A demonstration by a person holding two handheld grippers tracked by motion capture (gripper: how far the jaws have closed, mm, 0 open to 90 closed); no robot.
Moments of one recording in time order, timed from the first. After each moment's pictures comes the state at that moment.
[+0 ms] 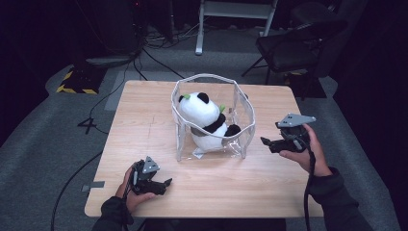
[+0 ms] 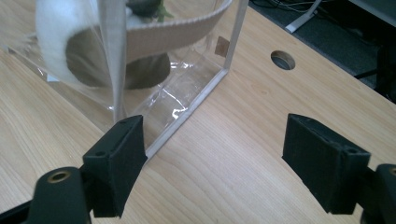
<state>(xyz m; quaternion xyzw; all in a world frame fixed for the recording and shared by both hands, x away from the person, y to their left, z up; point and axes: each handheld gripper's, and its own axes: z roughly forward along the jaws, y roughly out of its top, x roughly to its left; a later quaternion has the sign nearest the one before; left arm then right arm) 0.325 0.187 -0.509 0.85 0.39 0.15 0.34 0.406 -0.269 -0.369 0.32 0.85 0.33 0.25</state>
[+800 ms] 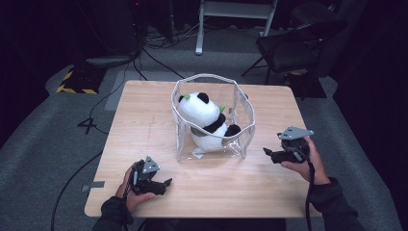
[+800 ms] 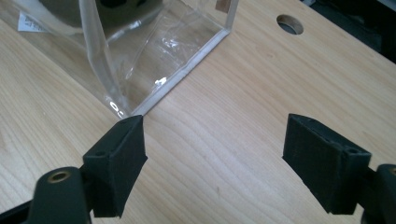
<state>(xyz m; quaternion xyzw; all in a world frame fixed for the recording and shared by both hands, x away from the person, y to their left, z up) 0.325 0.187 -0.509 0.85 0.39 0.14 0.34 0.399 -0.288 -0.416 0.32 0.86 0.32 0.25</state>
